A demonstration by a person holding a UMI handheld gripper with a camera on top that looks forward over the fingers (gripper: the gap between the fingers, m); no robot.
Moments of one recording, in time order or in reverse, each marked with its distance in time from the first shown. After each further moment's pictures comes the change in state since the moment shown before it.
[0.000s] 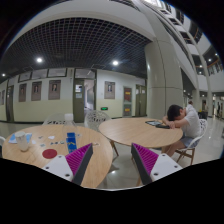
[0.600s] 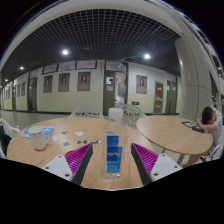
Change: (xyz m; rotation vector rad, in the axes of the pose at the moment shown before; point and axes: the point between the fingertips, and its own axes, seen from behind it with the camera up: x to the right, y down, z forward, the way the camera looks) arm -0.159 0.015 0.077 -0.071 -0.329 -0.079
